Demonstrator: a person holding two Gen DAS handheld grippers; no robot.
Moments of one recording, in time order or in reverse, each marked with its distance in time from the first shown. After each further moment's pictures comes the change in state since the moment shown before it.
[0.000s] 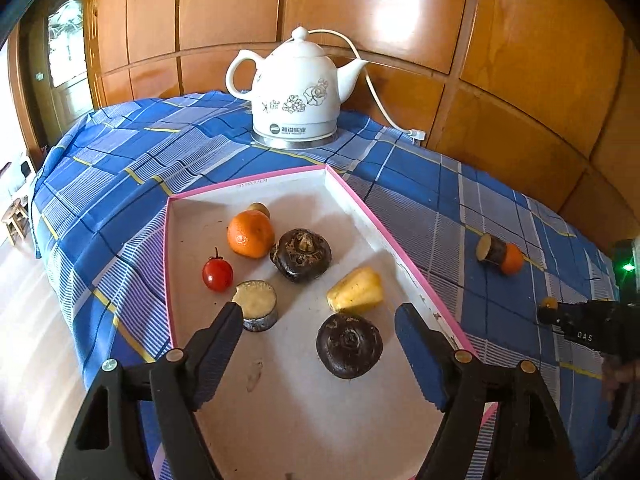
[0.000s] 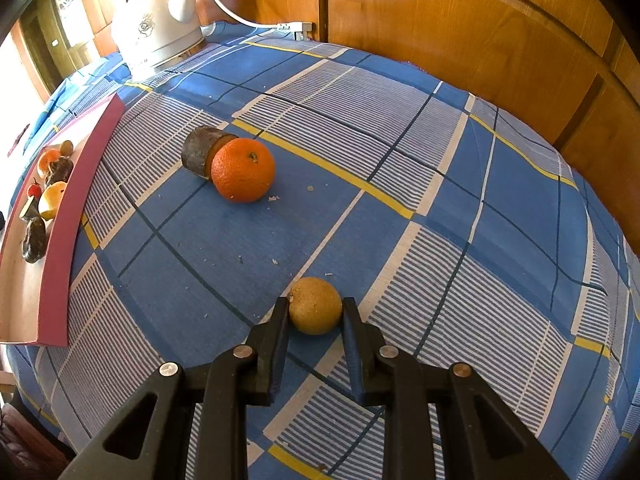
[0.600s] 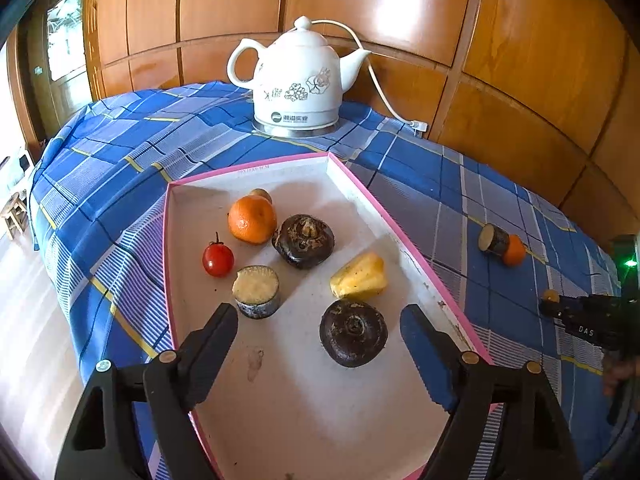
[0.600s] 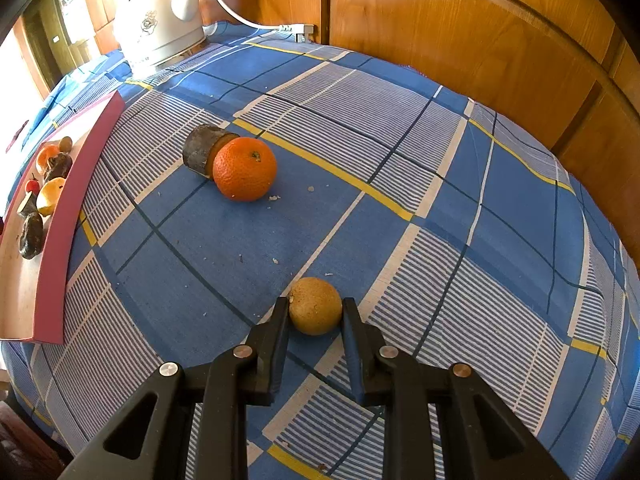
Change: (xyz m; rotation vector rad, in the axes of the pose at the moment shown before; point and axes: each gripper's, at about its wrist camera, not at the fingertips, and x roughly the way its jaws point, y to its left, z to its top) left arm 0.005 0.004 -0.006 -0.012 0.031 -0.004; right arm -0.002 0.002 -0.001 -0.008 -0.008 -0.016
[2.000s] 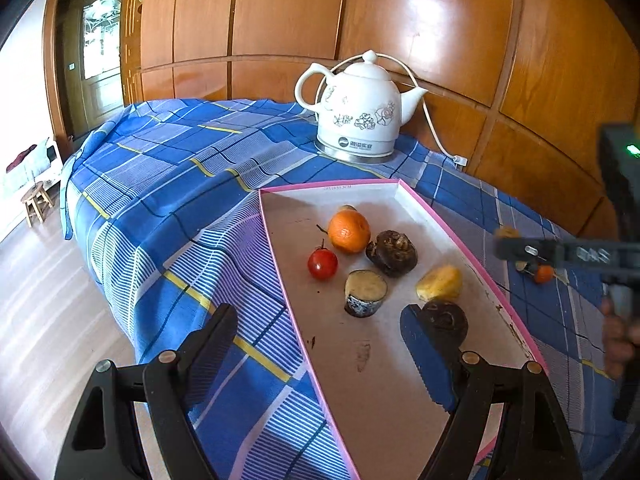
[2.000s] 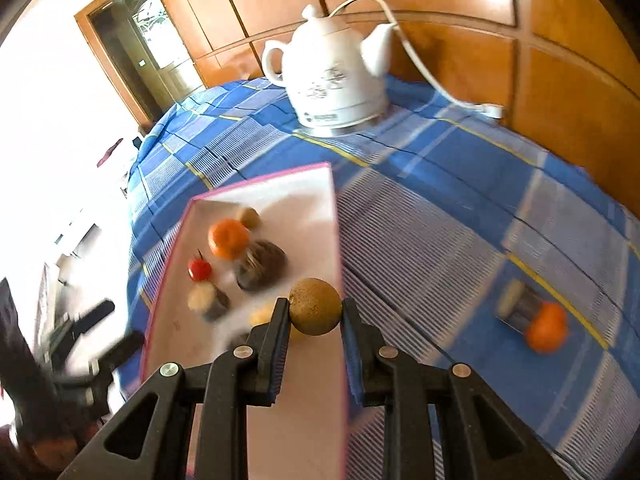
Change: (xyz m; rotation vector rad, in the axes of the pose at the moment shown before) left arm -0.030 0.075 -0.016 -0.076 -0.109 0.055; right arm -0.028 0.175 0.091 -0.069 -0.123 0.376
